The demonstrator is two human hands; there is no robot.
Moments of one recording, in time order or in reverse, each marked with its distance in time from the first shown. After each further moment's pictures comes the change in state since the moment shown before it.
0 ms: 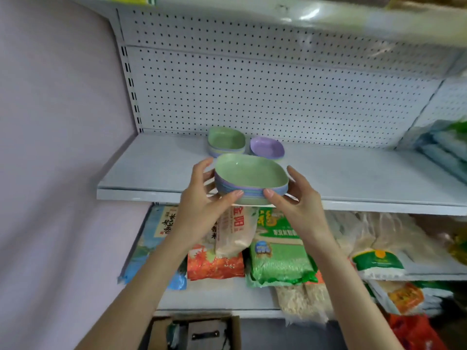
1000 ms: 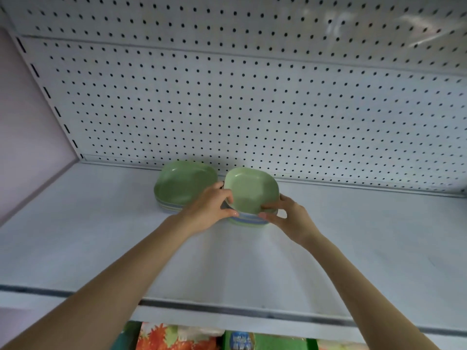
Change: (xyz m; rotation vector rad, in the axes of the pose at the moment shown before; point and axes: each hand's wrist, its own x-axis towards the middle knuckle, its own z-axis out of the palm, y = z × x) left_hand 0.335 -0.166 0.135 0.875 -0.413 -0.069; right_hand 0.348 0.217 -0.080 -0.506 -0.343 0.059
